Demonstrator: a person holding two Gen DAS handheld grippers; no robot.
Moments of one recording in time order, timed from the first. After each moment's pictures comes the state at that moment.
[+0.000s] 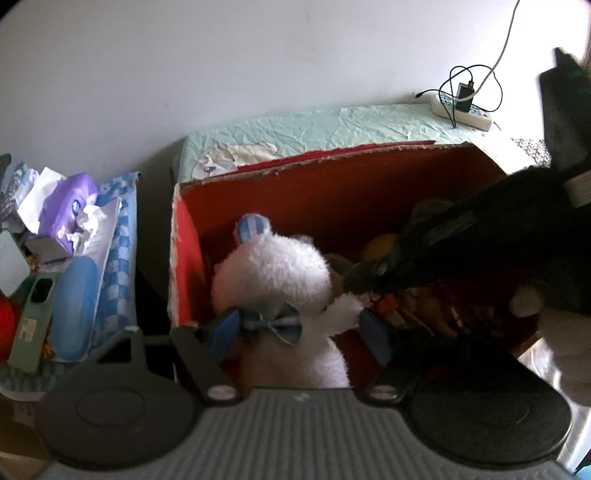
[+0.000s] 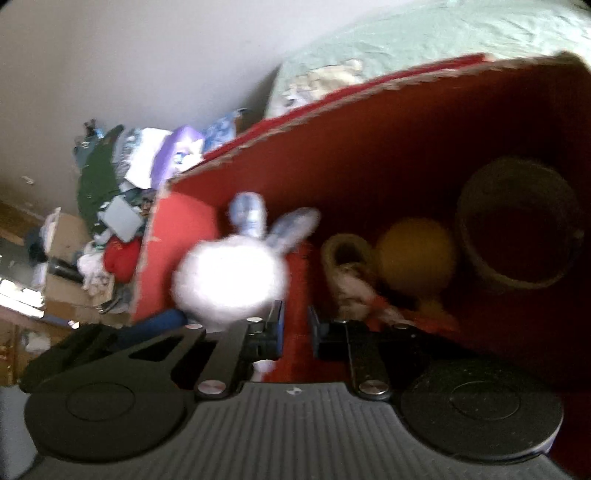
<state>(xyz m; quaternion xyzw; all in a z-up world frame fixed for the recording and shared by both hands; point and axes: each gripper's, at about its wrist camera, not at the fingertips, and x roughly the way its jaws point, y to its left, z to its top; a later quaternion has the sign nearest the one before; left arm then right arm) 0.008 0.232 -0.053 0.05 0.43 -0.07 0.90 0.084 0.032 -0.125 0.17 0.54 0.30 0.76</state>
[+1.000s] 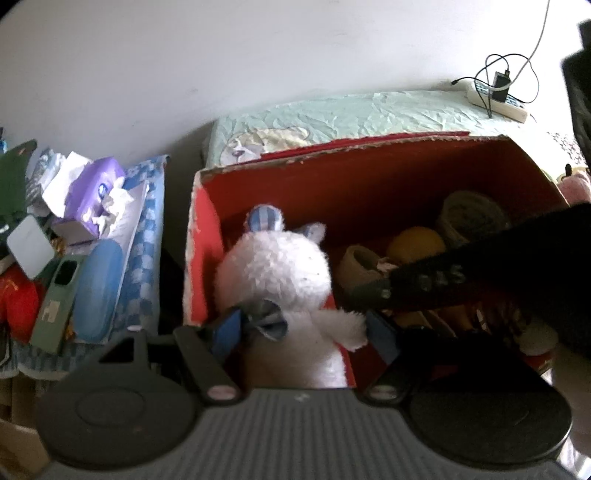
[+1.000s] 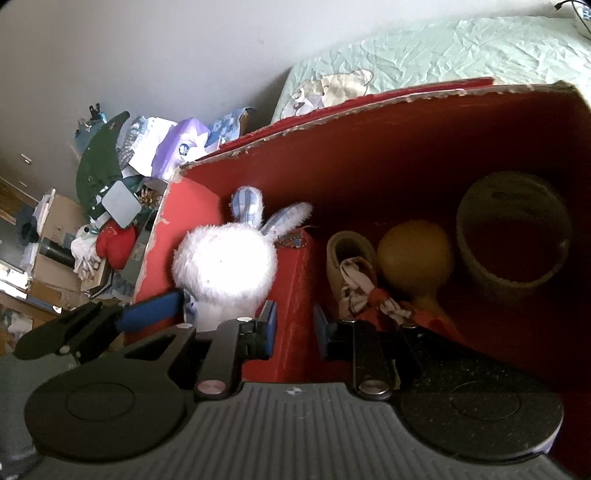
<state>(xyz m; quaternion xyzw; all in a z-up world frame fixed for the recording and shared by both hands) 0.018 0.219 -0.055 0.05 0.46 -0.01 0.89 0.074 0.017 -0.111 0.13 0.53 0.30 0.78</state>
